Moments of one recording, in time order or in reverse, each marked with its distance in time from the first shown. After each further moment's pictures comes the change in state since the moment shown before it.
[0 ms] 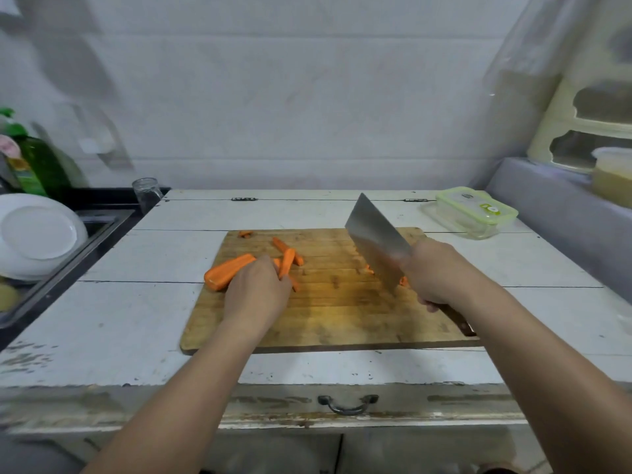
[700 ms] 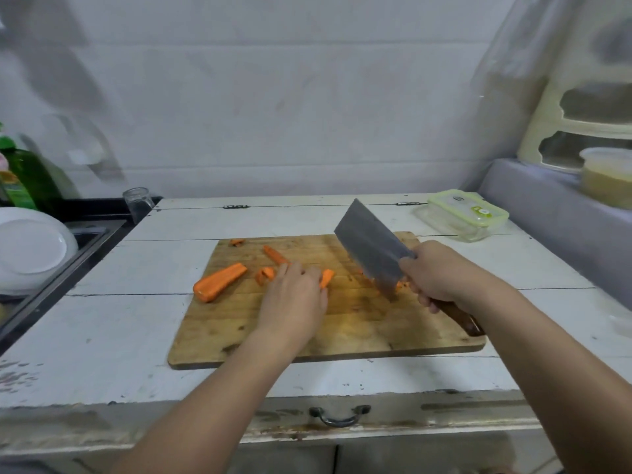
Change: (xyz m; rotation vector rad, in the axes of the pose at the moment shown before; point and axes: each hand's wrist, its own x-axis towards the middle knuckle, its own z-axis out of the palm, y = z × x) left_hand -0.011 0.039 0.034 0.129 0.038 0.455; right_hand 0.025 0.024 -0.012 0.127 -0.115 -0.006
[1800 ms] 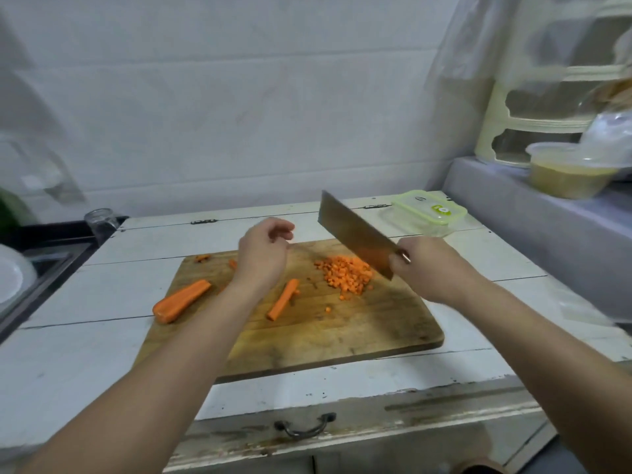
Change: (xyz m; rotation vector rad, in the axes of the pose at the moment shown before) left_hand 0.082 0.016 -0.011 -0.853 0.154 -0.281; right_hand 0.009 0.056 -0.034 -0.276 0.302 -0.274
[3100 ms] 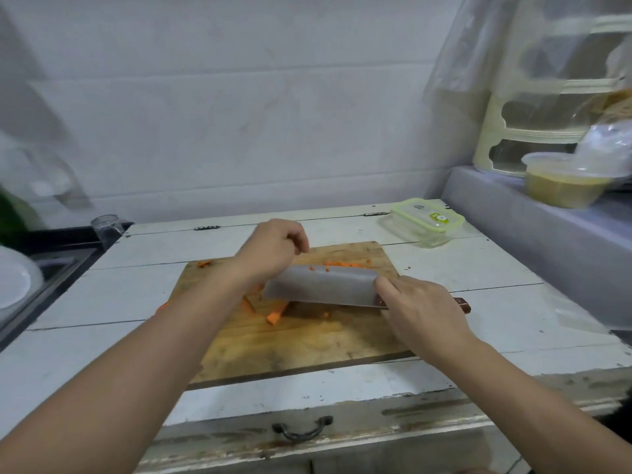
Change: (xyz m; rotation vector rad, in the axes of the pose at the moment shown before) left_hand 0.018 0.027 -0.013 0.374 -0.371 0.206; right_hand -0.037 0.015 0.052 -0.470 0.415 -0.503
